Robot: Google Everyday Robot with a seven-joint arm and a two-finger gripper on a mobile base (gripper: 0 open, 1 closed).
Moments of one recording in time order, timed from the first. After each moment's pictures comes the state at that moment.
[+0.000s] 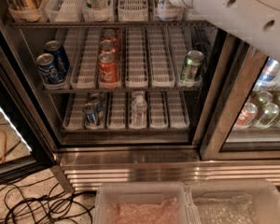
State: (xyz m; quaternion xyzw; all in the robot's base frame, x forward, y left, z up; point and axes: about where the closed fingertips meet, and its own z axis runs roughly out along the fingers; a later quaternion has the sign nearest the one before) arm 0.714 -0.089 1.085 -0.10 0.78 0.07 0.62
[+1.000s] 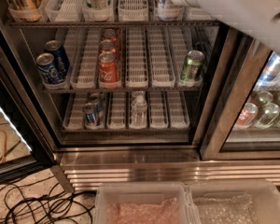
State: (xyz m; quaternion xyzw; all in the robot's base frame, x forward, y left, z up) arm 0.707 -0.088 1.091 -0.10 0.78 0.08 0.61
